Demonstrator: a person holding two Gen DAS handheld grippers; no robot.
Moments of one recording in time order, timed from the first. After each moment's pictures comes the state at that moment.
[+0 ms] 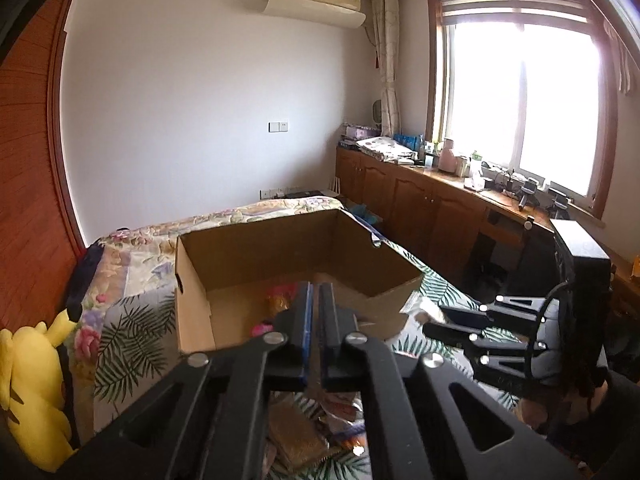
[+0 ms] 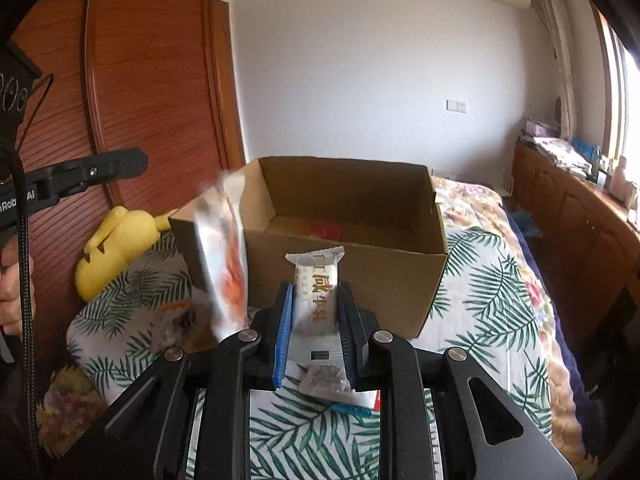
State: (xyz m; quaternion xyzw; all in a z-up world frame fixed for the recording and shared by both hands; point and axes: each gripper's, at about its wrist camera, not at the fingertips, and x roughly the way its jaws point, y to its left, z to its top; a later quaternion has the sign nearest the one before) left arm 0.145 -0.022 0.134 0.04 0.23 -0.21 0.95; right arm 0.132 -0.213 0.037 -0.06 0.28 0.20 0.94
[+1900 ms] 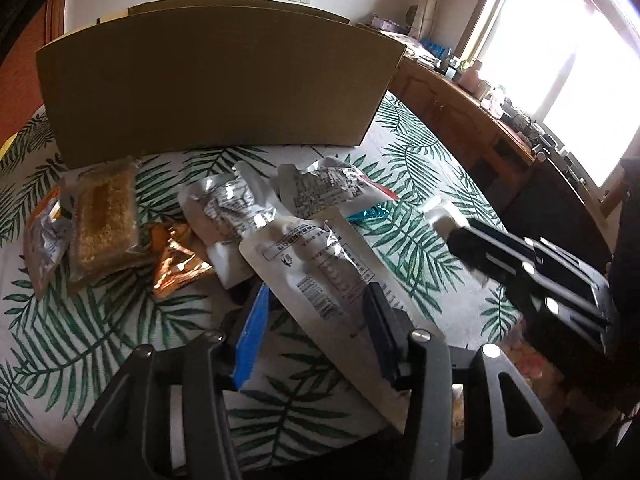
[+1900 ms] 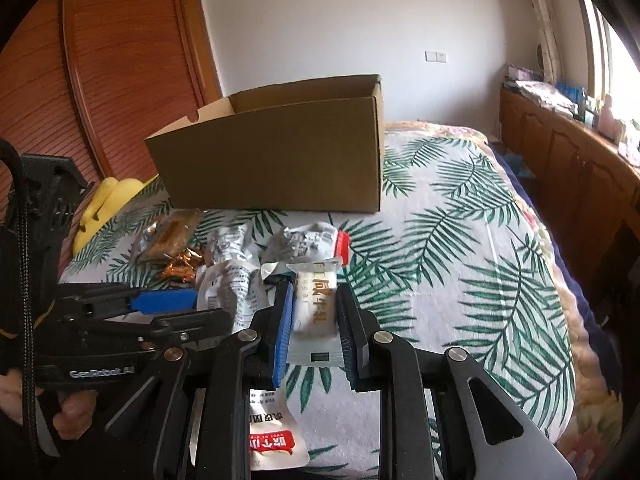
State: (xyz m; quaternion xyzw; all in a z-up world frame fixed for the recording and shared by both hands) left arm 0.116 -0.141 -0.043 -0.05 0.45 -0.18 0.87; right arm 0.076 -0.286 -0.042 -0.03 0.34 0.17 0.92
